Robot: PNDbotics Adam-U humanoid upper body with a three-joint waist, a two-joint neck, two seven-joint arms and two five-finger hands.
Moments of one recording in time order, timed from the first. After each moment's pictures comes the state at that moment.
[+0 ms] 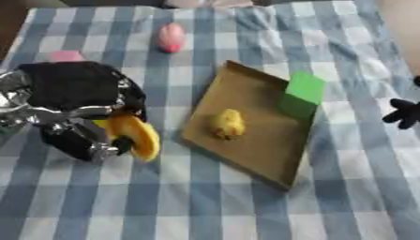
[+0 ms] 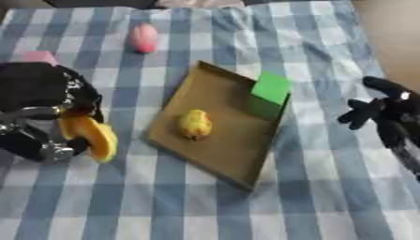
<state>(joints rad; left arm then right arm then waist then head) -0.65 0.85 -0.35 -1.98 -0.59 -0.26 -0.66 -0.09 -0.44 -0.14 -1.98 -0.31 -0.19 0.56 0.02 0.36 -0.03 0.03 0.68</state>
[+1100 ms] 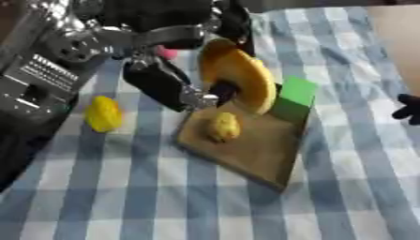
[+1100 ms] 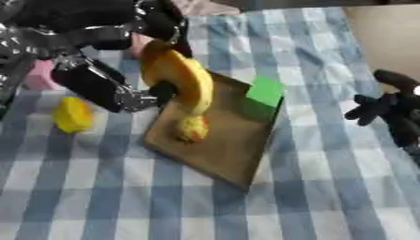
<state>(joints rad) -0.99 0.46 -0.45 -1.83 -0.52 -0.18 -0.64 -0.12 -0.46 -0.14 -1.98 -0.36 -0.21 0.55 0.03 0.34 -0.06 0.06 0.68</state>
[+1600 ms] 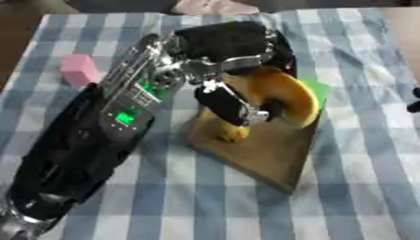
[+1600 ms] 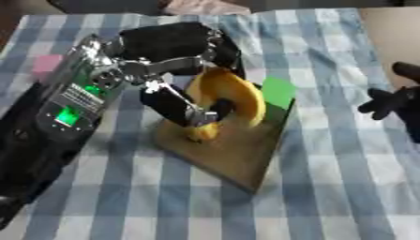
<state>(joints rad) -0.95 0.22 -0.45 -1.63 -0.67 -0.18 -0.63 -0.12 -0.47 -0.14 -1.98 -0.37 -0.23 0.53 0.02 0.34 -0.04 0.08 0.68</state>
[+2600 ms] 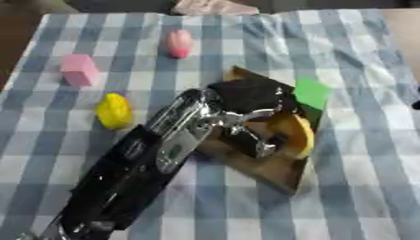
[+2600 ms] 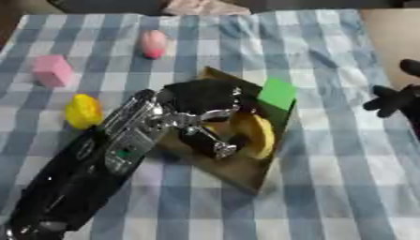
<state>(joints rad) -0.86 0.12 -0.49 -1.48 -0.92 -0.27 -0.59 -0.12 -0.47 -0.15 -1.98 -0.38 -0.24 0.52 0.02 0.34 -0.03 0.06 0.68</state>
